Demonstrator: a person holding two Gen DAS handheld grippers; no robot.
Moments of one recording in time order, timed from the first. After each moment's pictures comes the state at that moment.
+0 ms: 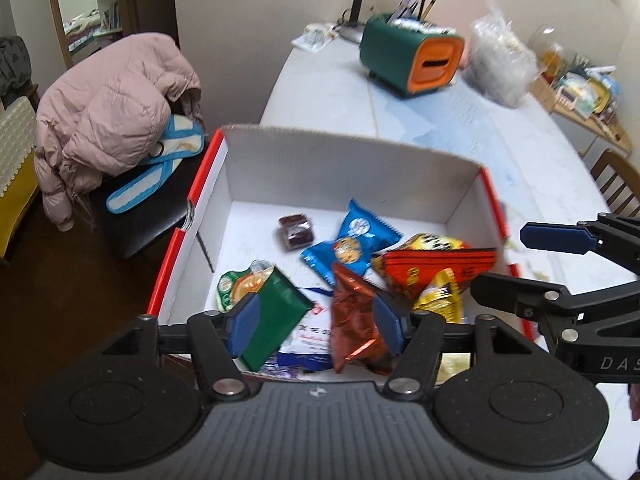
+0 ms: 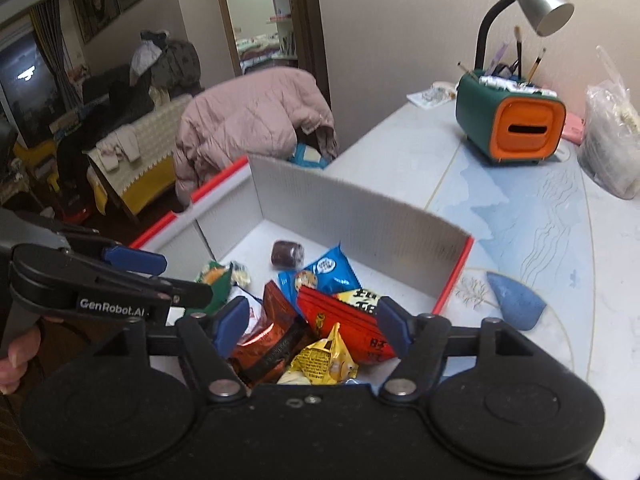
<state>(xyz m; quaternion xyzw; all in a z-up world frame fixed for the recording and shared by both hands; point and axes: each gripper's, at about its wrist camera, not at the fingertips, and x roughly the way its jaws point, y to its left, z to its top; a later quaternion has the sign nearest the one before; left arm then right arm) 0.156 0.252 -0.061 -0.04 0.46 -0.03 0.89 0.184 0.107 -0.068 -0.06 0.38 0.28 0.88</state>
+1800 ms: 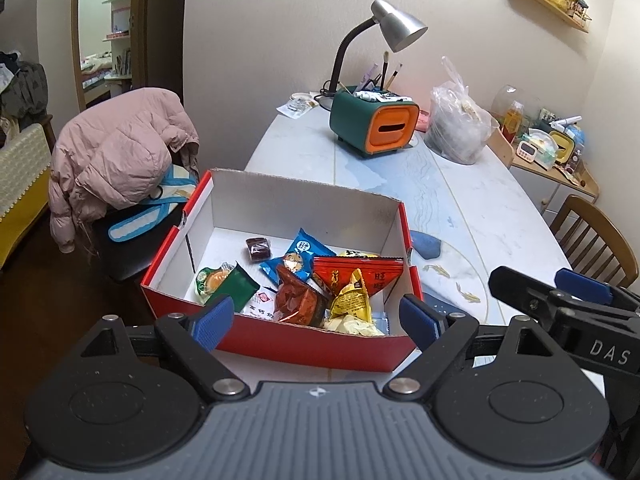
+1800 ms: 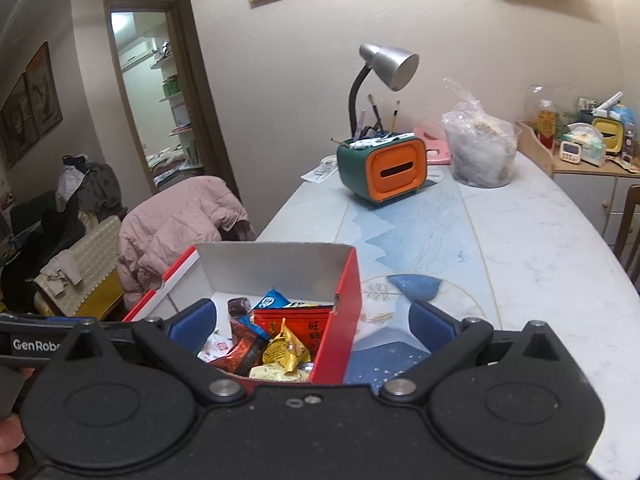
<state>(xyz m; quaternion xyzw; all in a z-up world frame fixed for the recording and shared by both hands) 0.050 0.211 -0.014 -0.06 0.36 -0.03 0.93 0.071 0.049 -0.043 0.05 0.26 0.12 0.96</state>
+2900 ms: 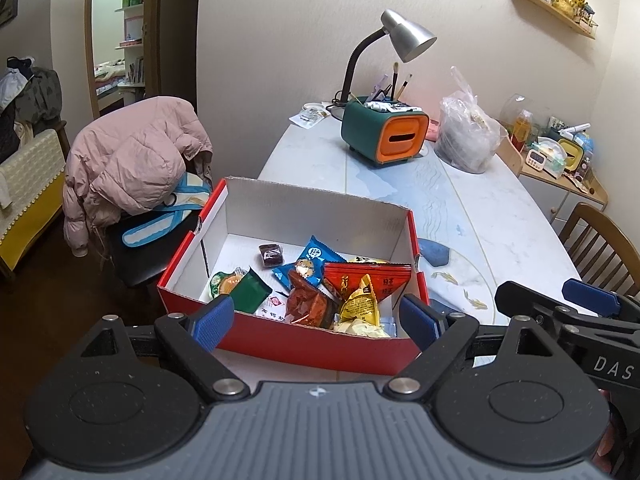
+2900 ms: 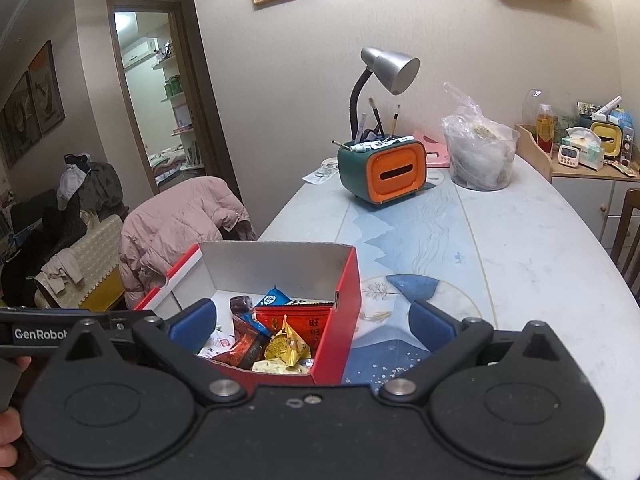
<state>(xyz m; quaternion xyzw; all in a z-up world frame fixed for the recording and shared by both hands) 0.039 0.213 -0.007 -0.06 0.35 -0.01 0.93 0.059 0.051 -0.039 0.05 0.26 0.12 0.96</state>
